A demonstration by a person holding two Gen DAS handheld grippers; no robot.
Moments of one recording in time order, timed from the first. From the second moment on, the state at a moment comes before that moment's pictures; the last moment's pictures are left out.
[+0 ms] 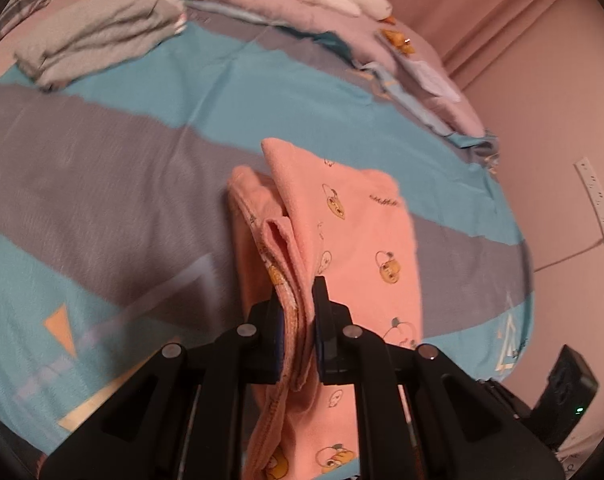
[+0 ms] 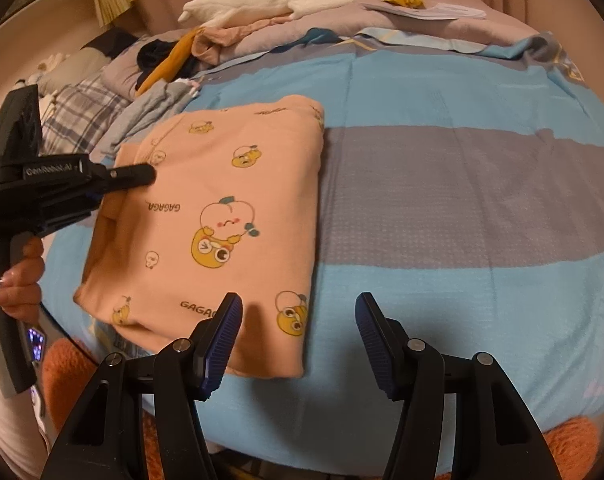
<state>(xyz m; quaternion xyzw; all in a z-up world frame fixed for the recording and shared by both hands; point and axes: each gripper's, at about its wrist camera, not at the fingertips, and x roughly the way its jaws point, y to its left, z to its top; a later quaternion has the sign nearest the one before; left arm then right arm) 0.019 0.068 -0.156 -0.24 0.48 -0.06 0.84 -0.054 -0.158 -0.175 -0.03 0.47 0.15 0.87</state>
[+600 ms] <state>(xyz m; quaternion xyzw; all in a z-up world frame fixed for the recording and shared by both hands) -0.004 0.081 -0.183 -0.25 0.50 -0.01 0.83 -0.055 -0.138 -0.202 -0.08 0.50 0.15 0.85</state>
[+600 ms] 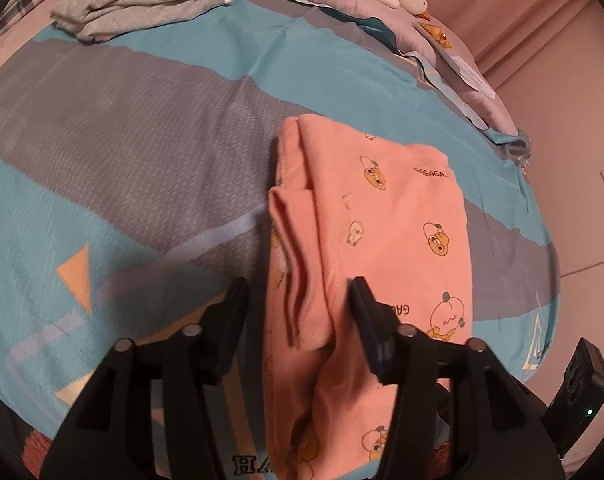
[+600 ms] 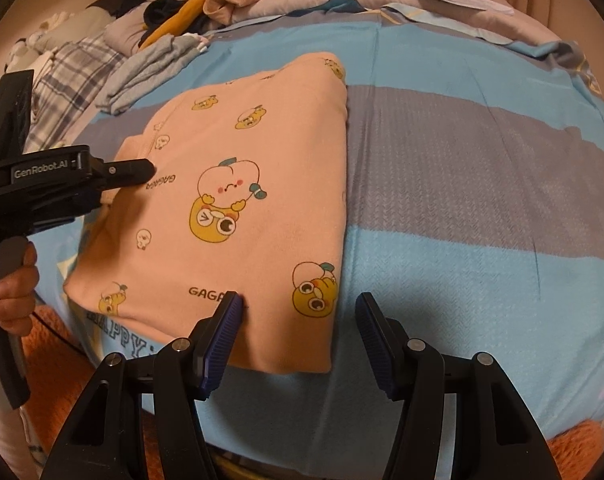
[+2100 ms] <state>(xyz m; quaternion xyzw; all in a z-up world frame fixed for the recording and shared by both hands) -0.013 0.040 -0.161 -0.25 0.45 -0.10 0.85 -0.008 -0.134 -0.175 -0.03 0.46 0.20 0.86</state>
